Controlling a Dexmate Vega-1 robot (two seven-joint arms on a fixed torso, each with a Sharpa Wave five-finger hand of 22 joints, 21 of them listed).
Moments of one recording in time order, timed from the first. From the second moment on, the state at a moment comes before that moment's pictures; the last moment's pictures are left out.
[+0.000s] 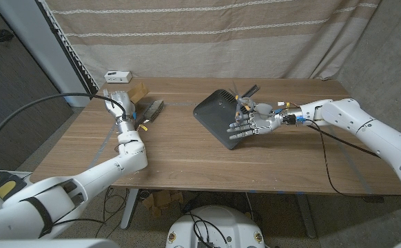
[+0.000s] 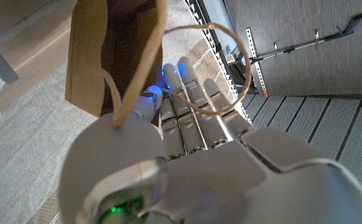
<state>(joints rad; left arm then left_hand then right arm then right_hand) 0.59 0.59 0.87 -1.21 0.54 0.98 1.02 0.94 0.16 0.65 -0.15 0.18 0.91 0.03 0.38 0.53 0.84 -0.08 0.58 0.81 0.84 -0.10 0.39 0.61 0.31 -0.01 0.56 0.31 -0.50 -0.80 -0.60 -1.38 0.98 -0.64 1.11 0.65 0.08 -0.29 -0.03 0.47 0.30 0.04 1.32 0.68 0.00 0.05 0.90 0.71 -0.06 0.03 0.54 0.25 0.00 0.11 0.44 0.18</state>
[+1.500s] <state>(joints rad) 0.70 0.62 0.74 -1.49 0.65 0.92 1.01 0.94 0.16 0.66 -0.14 0.18 0.89 0.00 0.39 0.53 0.85 -0.10 0.60 0.79 0.85 -0.10 0.34 0.63 0.33 -0.03 0.62 0.31 -0.53 -0.82 -0.57 -1.38 0.96 -0.56 1.13 0.64 0.08 -0.28 -0.04 0.46 0.30 0.04 1.32 0.67 0.00 0.05 0.90 0.72 -0.06 0.03 0.53 0.25 0.01 0.13 0.43 0.18</state>
